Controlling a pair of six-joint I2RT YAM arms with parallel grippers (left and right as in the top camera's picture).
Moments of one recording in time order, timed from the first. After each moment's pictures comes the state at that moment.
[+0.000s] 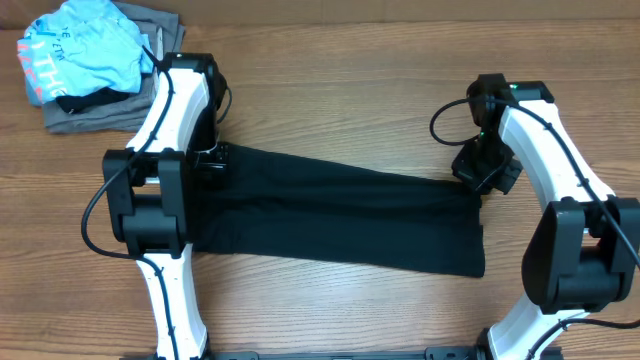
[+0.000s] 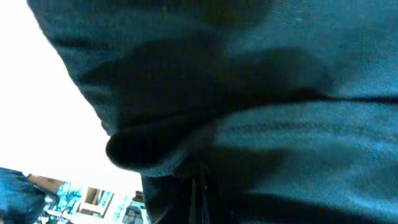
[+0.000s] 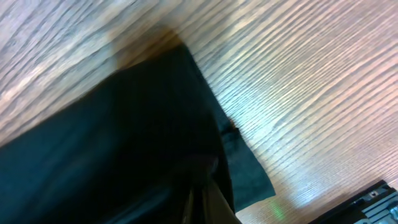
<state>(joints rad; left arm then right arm) -0.04 2.28 1.88 -1.64 -0.16 -0.17 0.03 1.89 1.48 -1.35 0.12 0.70</state>
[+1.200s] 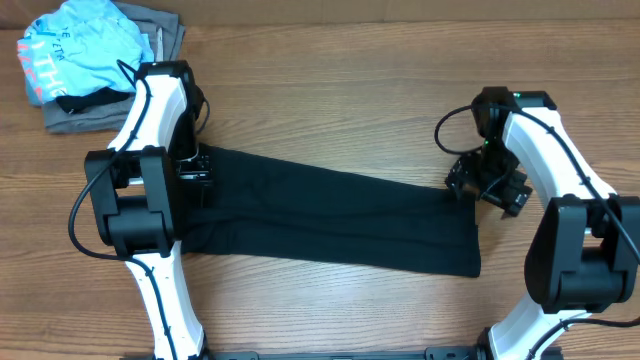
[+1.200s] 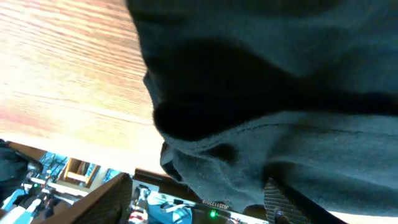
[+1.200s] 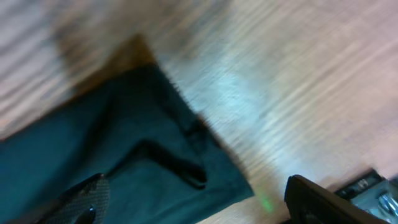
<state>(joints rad) 0.04 2.28 1.84 -1.69 -0.17 -0.20 0.01 1.89 1.42 -1.34 0.09 0.64</state>
